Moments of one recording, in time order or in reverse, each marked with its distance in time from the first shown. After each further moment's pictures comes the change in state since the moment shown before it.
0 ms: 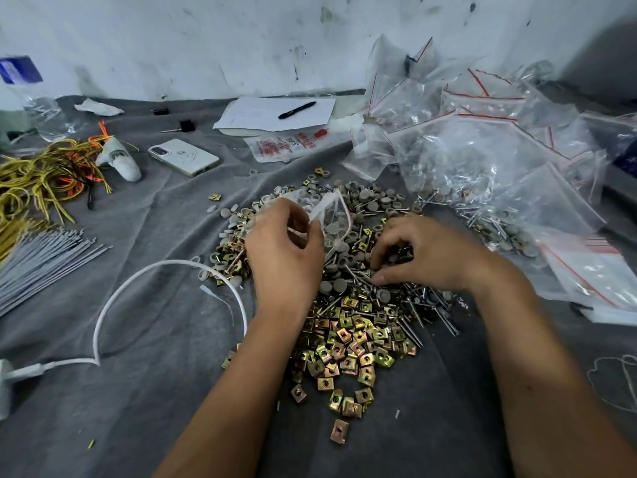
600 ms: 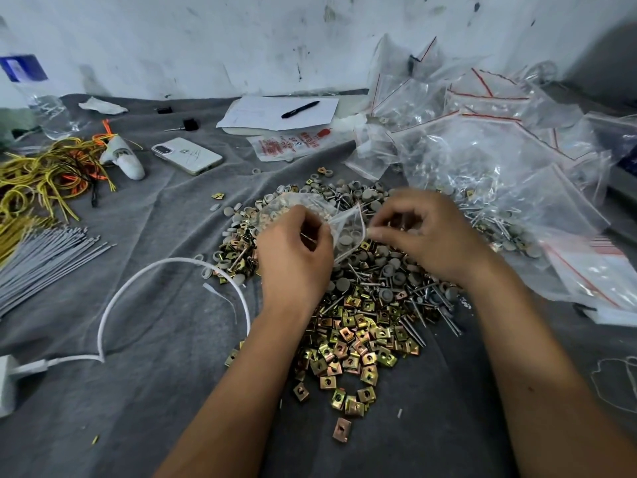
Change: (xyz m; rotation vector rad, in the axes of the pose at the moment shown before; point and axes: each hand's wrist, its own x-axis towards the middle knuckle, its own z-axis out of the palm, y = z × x) left_hand -0.002 0.002 0.002 0.008 -0.080 0.043; right_hand 0.003 -0.009 0.002 0.227 0.348 -0.154
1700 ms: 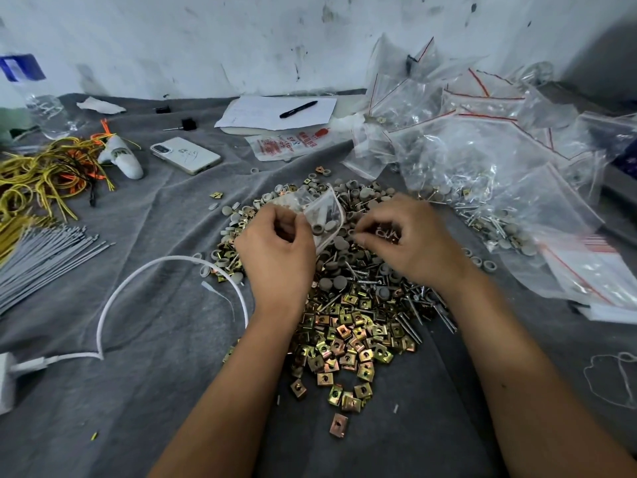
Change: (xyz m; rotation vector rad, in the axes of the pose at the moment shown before) left_hand 0.001 0.002 -0.005 -0.092 0.199 -0.163; right_hand 0.002 0.008 0.020 -0.148 0.044 -0.098
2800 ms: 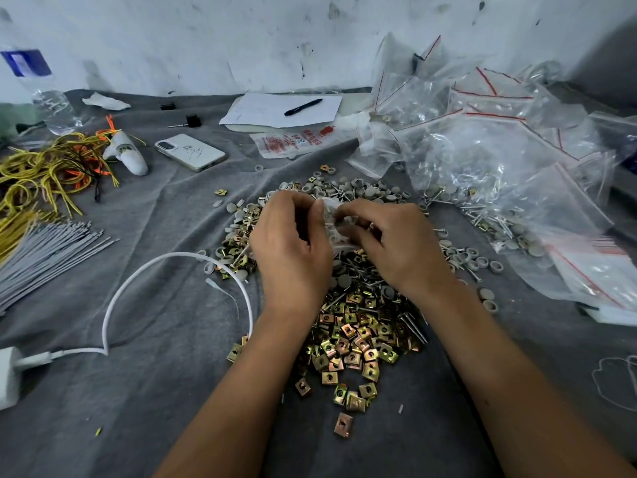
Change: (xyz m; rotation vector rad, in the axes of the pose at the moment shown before) left_hand -0.006 0.005 0.000 0.042 0.090 0.377; right_hand 0.002 -0.027 0.022 -0.073 0.114 -0.061
